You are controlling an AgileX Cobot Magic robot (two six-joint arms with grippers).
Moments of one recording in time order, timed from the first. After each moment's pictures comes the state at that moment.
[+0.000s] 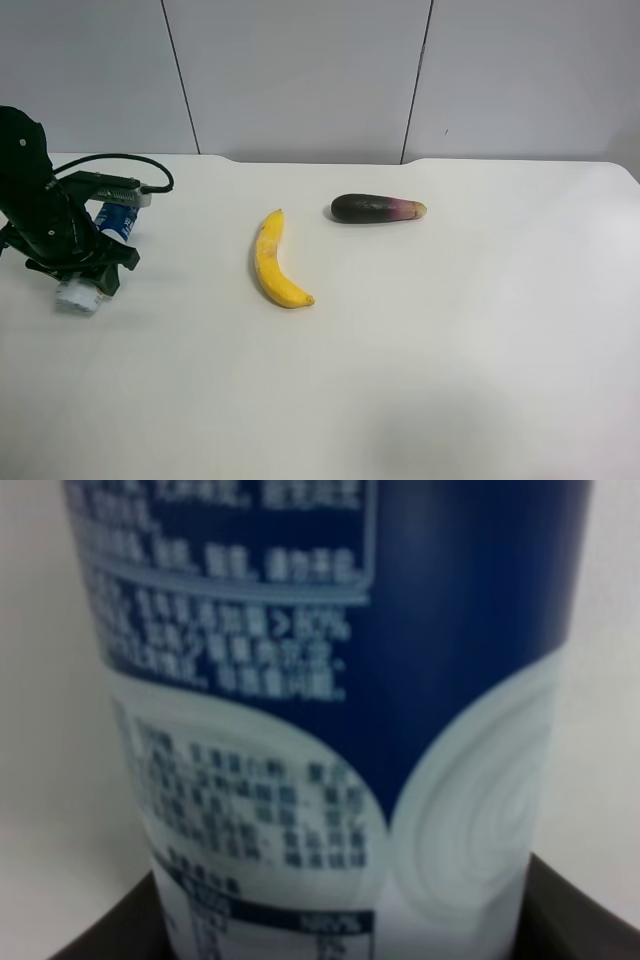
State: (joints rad) left arm -0.09 1.84 -0.94 0.05 0.57 0.03; right arm 0.30 0.00 -0.49 0.17 1.08 -0.14
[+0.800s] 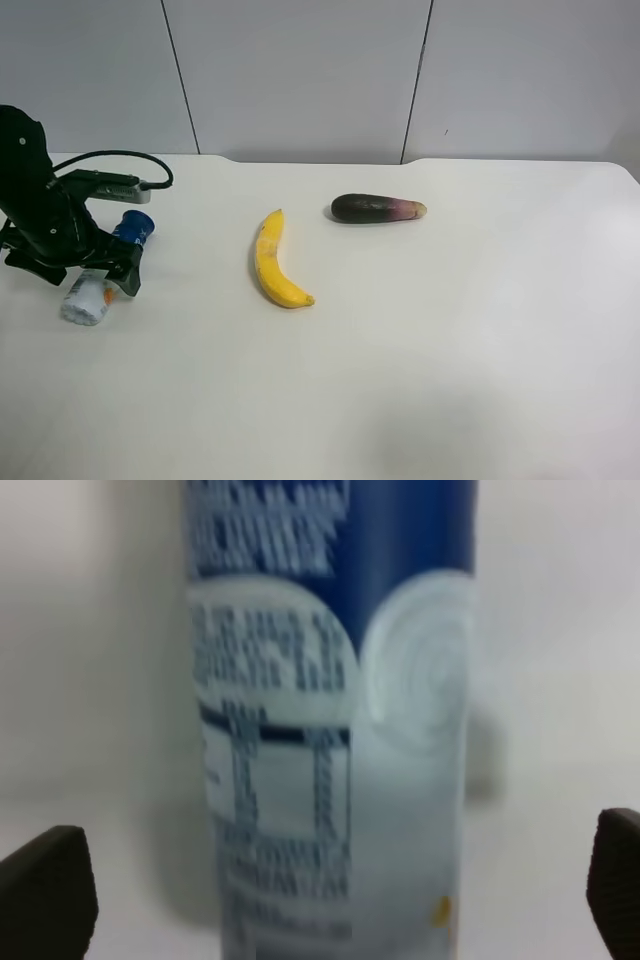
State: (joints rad) left arm -0.09 1.82 -0.94 0.05 0.58 0.00; right arm 0.30 0.00 -0.49 0.17 1.08 -0.14
